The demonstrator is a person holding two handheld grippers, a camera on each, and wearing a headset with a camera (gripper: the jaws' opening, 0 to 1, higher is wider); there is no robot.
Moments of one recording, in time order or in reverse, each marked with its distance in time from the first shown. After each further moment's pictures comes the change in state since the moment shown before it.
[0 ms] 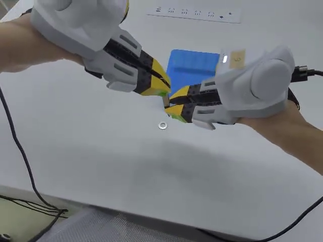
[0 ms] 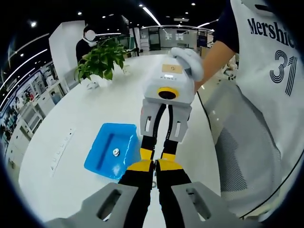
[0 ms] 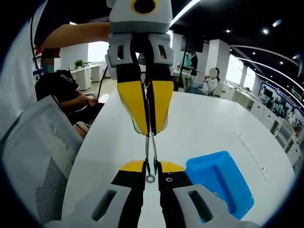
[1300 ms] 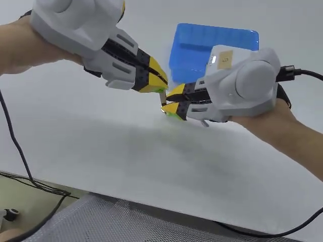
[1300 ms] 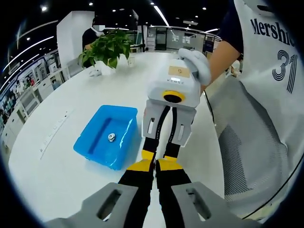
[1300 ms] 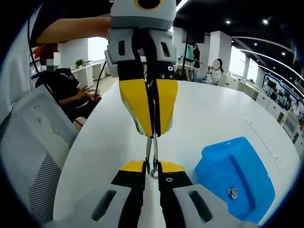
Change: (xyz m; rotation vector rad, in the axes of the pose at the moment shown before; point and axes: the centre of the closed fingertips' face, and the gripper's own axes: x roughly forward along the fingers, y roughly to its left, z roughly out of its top) left arm 0.018 -0.003 -0.032 -0.096 0.002 -0.016; right arm 0.033 0.004 -0.030 0.046 0.040 0.041
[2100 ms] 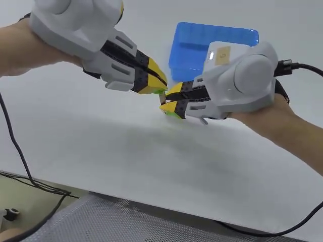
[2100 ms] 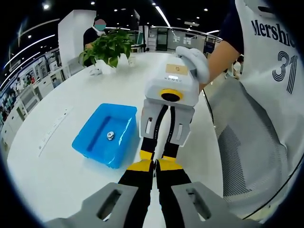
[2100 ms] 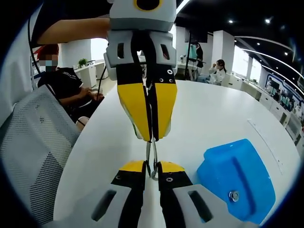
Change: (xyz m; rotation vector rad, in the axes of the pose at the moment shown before) left arm 0.002 -0.001 -0.004 -0.020 -0.004 -0.004; right arm 0.002 0.002 0.001 -0.010 0.008 0.032
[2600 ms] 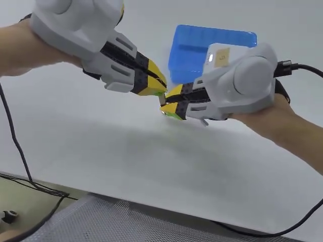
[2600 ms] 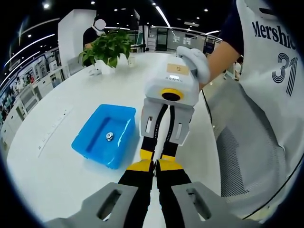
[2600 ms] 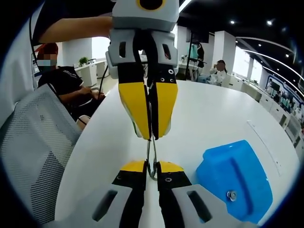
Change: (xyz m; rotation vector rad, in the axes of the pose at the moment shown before) left arm -0.004 -0.001 0.004 -0.005 -0.003 -0.007; right arm -0.007 0.002 0.003 -0.011 0.005 -0.005
